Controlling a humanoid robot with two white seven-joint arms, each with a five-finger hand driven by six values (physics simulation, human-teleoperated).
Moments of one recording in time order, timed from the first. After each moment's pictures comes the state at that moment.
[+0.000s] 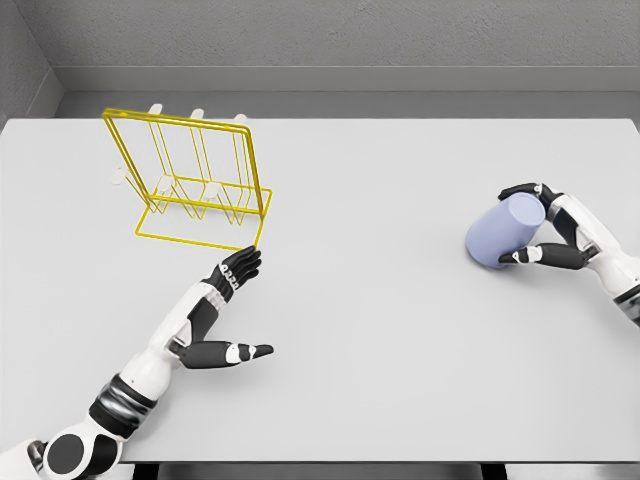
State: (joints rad) left arm -0.03 0.70 -0.83 -1.73 0.50 -0.55 0.18; right arm -0.18 -0.51 0.03 -1.15 -0.31 -0.53 0.61
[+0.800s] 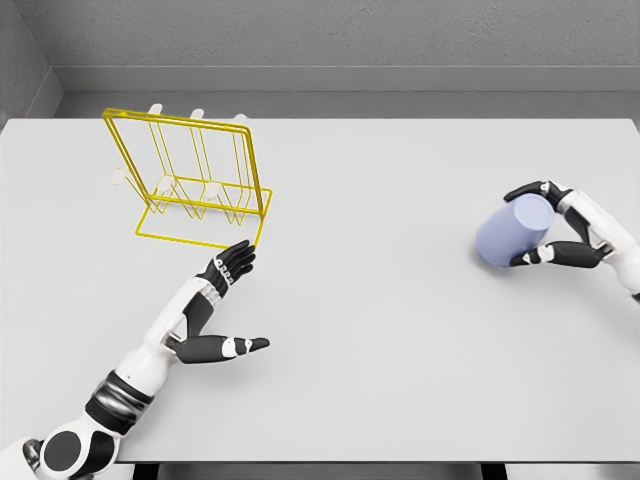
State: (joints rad) left arm -0.01 0.70 -0.80 -1.75 0.50 -0.51 0.18; right arm -0.18 -0.60 0.07 -1.19 -0.31 -0.61 0.61
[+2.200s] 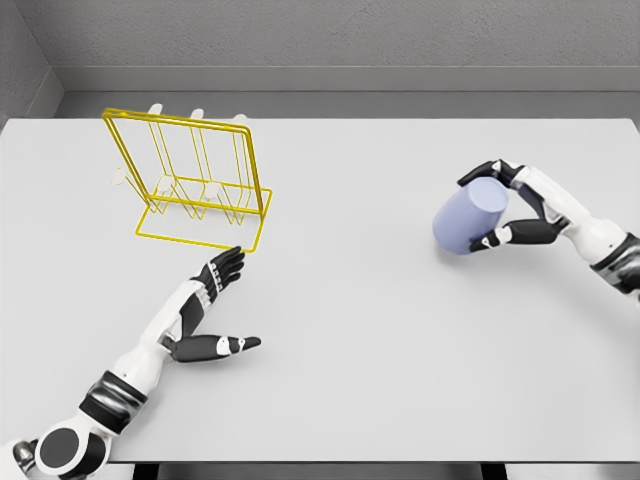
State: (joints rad) left arm 0.02 0.70 -0.75 -1.76 0.51 -0.37 0.21; right arm -0.31 -0.57 0.24 -1.21 -0.34 -0.61 0.61
